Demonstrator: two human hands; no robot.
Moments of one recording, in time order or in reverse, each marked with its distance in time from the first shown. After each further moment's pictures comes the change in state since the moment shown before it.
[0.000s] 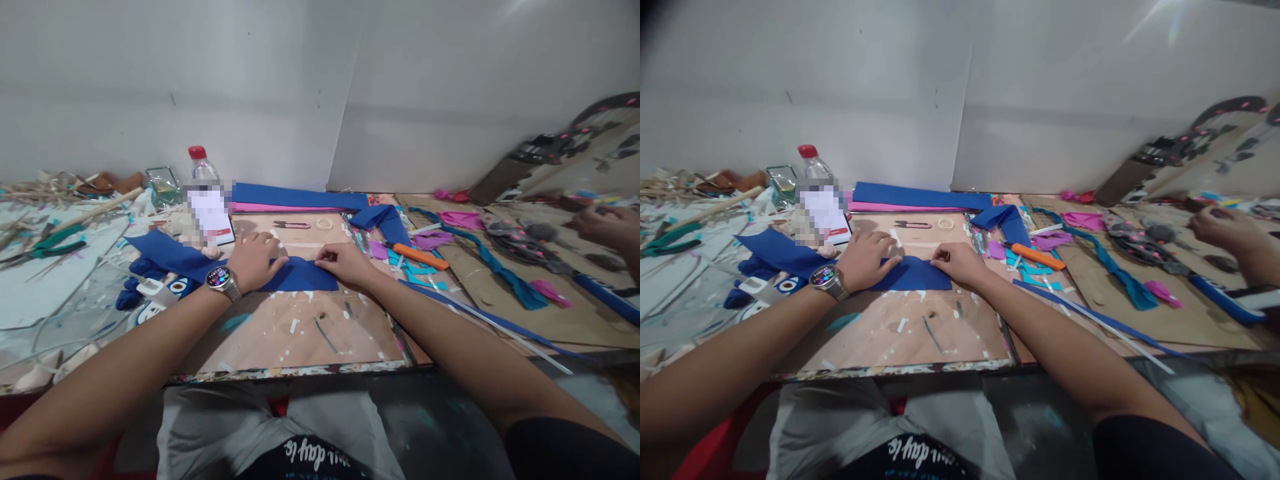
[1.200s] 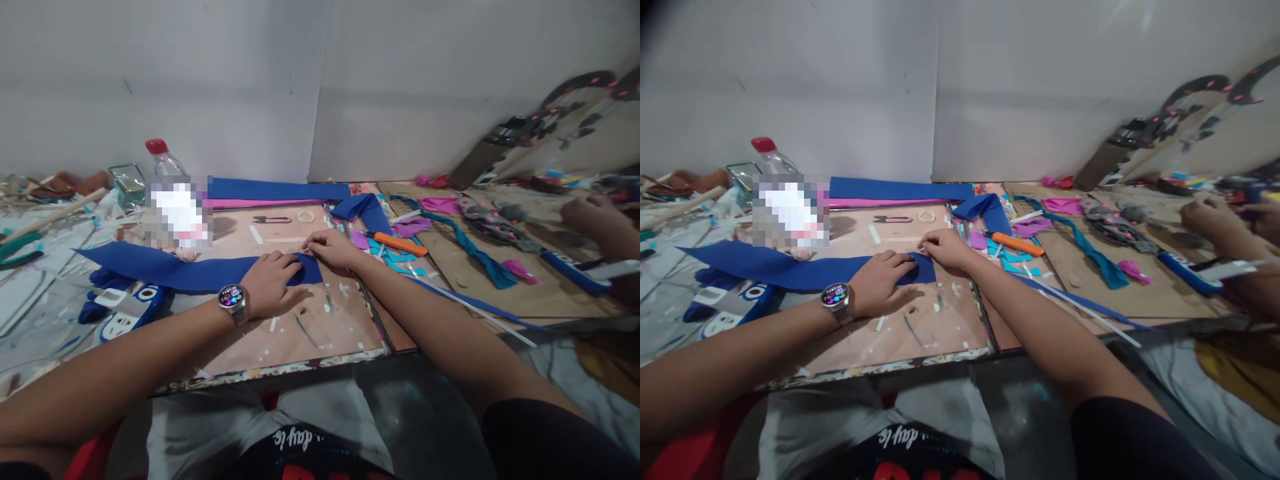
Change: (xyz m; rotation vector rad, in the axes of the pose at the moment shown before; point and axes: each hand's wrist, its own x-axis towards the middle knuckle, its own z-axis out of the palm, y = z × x) left_hand -0.004 0.068 0.019 -0.205 -0.118 0.316; right_hand 0.011 0.026 -0.011 0.183 -0.019 -0.038
